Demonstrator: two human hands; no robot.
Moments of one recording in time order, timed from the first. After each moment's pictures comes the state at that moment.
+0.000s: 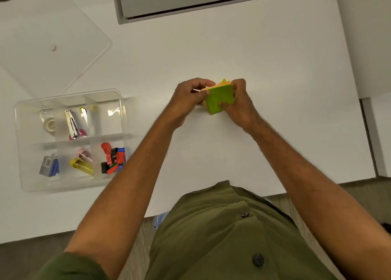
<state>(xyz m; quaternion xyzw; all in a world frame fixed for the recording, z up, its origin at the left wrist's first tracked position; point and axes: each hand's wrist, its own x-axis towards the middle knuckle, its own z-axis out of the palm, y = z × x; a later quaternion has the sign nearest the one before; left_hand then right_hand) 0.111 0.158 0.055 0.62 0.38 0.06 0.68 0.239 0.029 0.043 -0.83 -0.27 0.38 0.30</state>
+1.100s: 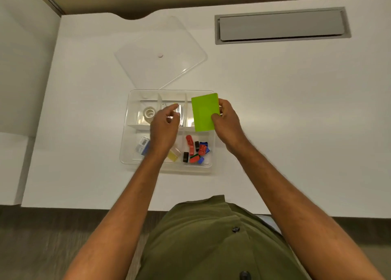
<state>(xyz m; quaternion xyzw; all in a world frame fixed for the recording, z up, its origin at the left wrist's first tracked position) -0.181 0.223 0.100 0.63 0.59 0.22 0.45 -0.017 0.148 0.108 -0.75 -0.25 0.45 0.43</state>
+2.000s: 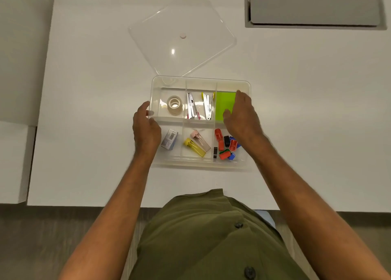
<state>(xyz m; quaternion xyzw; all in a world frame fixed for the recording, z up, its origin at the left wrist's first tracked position) -0.311 0.289 0.051 0.60 0.68 0.19 0.38 -0.081 0.198 0.083 -0.86 -0.37 0.28 0.20</state>
